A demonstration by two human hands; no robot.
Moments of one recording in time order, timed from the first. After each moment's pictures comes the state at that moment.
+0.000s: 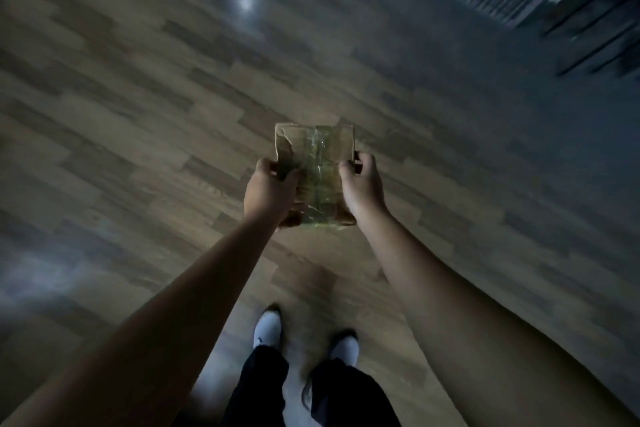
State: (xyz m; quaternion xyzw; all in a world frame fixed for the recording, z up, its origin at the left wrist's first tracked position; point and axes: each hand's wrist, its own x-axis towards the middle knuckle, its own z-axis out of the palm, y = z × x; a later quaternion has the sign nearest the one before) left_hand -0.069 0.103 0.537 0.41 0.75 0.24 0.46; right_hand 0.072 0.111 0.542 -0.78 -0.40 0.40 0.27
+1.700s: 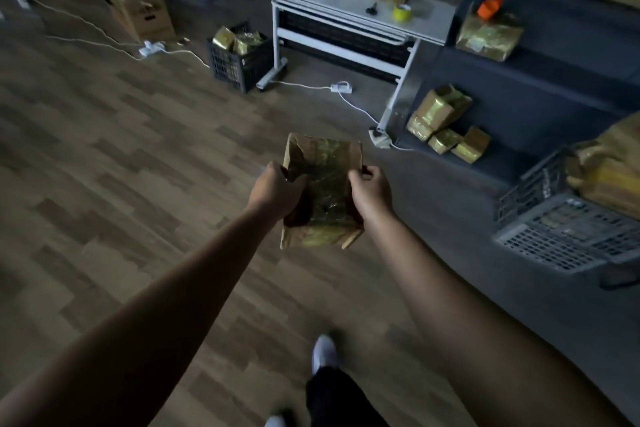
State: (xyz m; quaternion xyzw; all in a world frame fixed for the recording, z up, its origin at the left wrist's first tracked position) left_hand -0.159 1.107 0.740 0.52 0.73 0.28 0.35; right_hand -0.005 1.124 0.726 -0.74 -0.41 0.38 0.39
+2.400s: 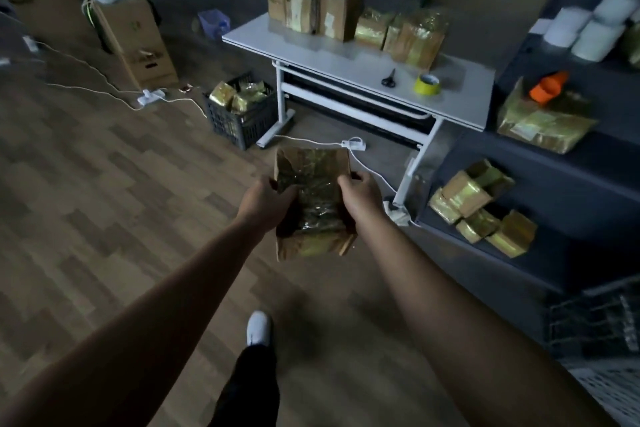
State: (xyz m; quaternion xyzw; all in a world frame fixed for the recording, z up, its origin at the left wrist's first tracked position) left_hand -0.139 1.581 0.745 0.48 0.75 0.31 0.34; right_hand 0.017 1.617 0.740 -0.70 -0.46 0.42 0.37
